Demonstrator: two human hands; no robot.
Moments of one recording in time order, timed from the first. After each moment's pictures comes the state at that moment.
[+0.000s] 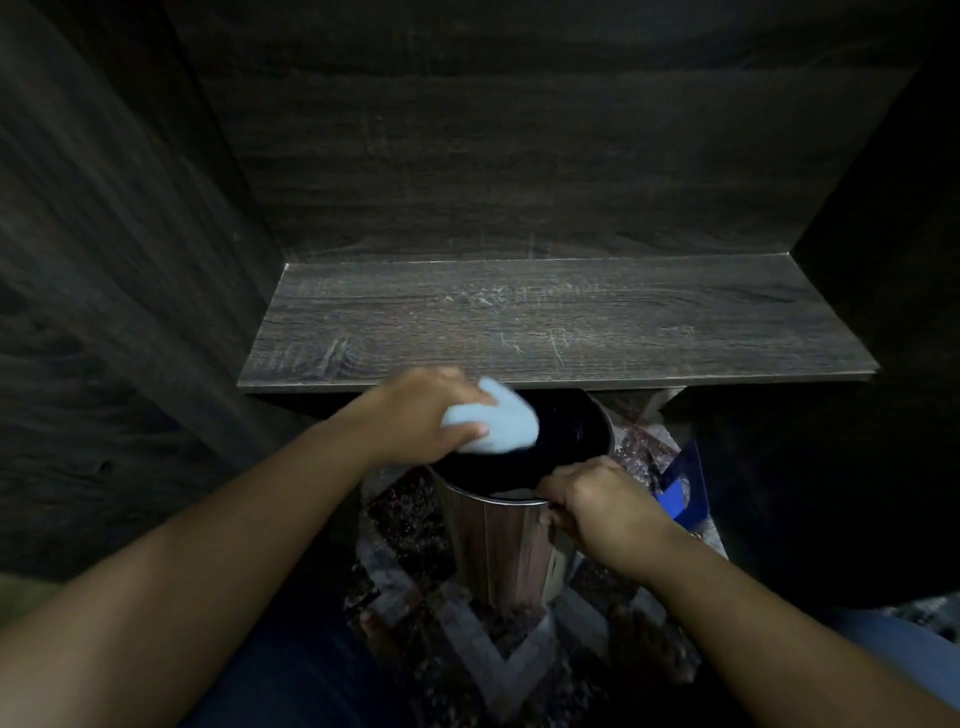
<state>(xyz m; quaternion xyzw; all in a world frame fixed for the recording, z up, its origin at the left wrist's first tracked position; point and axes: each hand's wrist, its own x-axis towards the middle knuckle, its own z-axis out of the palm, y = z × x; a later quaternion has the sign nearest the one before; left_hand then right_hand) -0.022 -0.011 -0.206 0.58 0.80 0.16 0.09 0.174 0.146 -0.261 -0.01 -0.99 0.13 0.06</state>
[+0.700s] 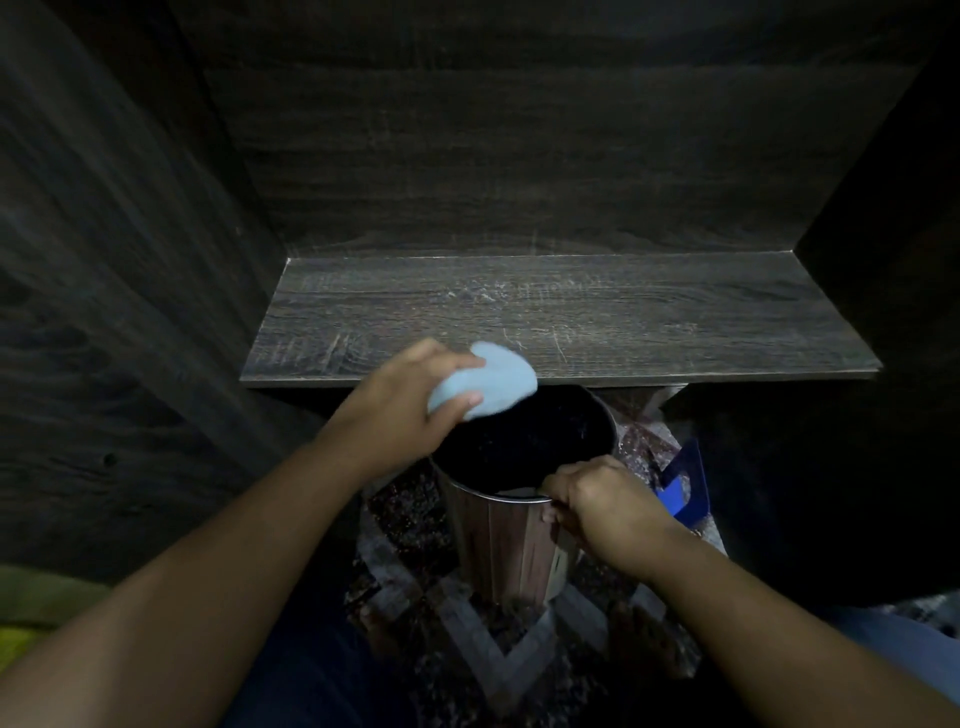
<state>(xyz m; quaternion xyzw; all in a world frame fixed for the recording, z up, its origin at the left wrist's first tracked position) -0.014 -0.025 -0.203 0.52 0.81 0.29 0.00 0.178 0.145 -0.263 -0.01 -0.99 0.15 0.03</state>
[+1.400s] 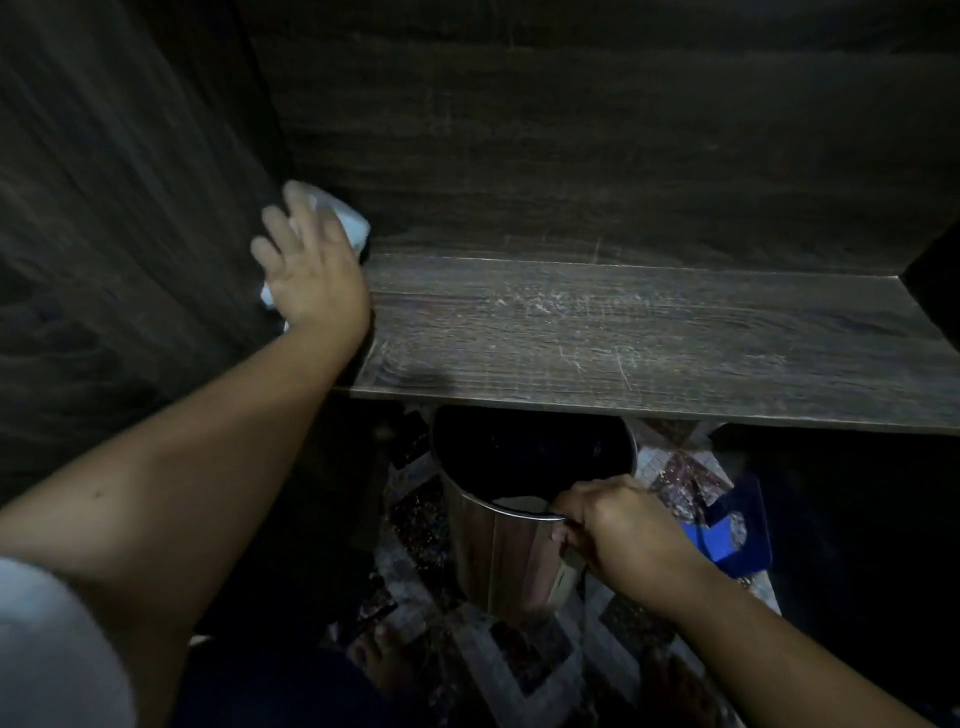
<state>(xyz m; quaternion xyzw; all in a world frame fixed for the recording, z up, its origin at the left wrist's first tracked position) -0.160 -0.012 -0.196 0.11 0.96 0.01 -0.26 0.137 0.138 -0.280 -0.01 -0.98 0.18 0.04</state>
